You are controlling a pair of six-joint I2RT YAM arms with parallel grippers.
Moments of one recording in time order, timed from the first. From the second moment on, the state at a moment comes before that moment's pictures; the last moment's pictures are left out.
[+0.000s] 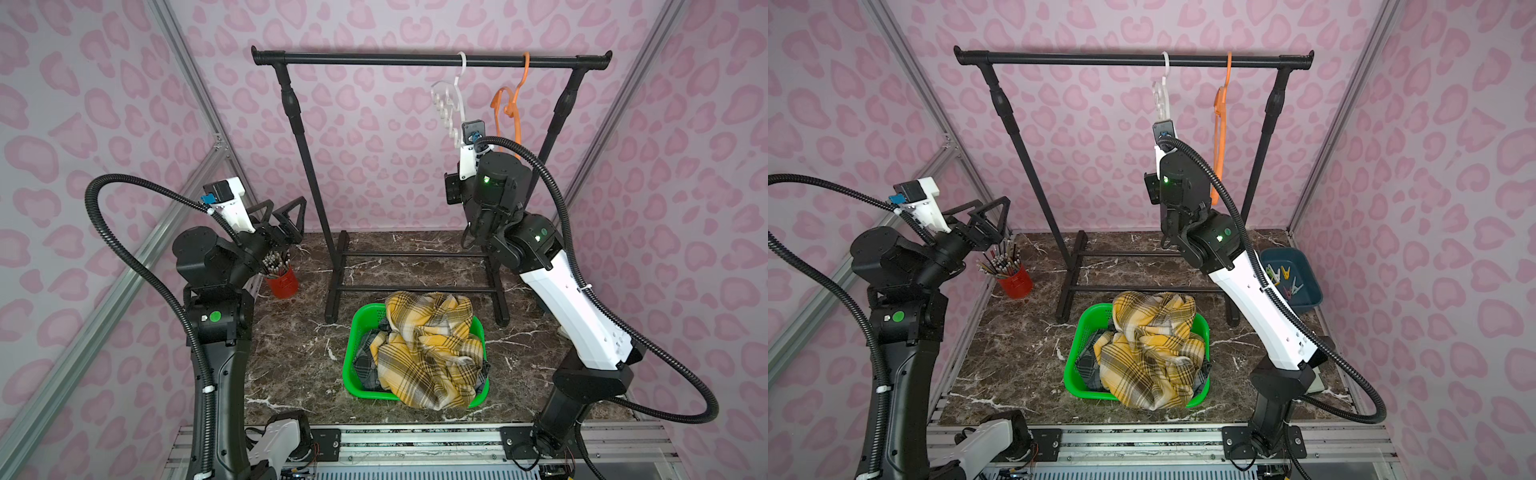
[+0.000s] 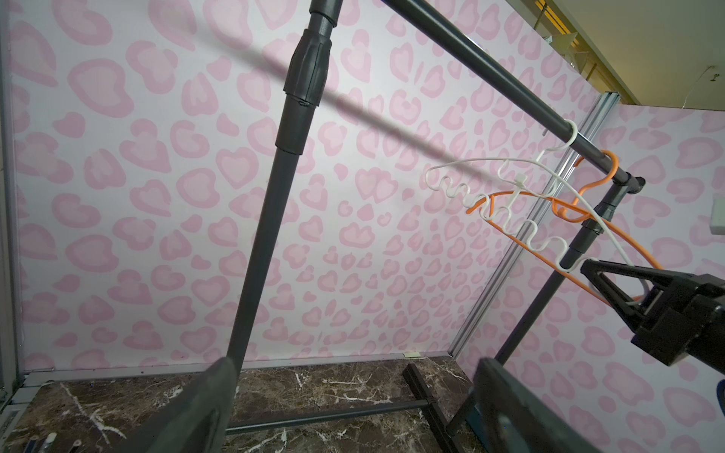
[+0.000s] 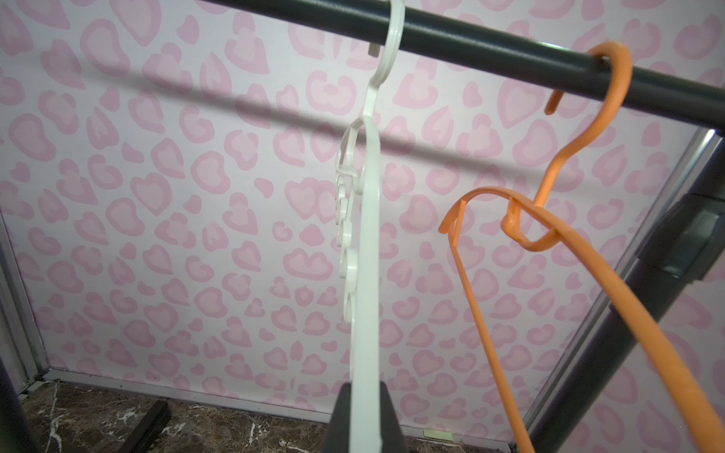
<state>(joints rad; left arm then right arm) 0.15 1.04 1.39 -0.20 0.53 -0.45 0.77 1.76 2.34 -0.57 0.75 -0.17</state>
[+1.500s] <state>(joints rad) 0.15 0.97 0.97 -0.07 0.30 -0.25 0.33 0.96 0.92 -0.33 0.61 0.06</state>
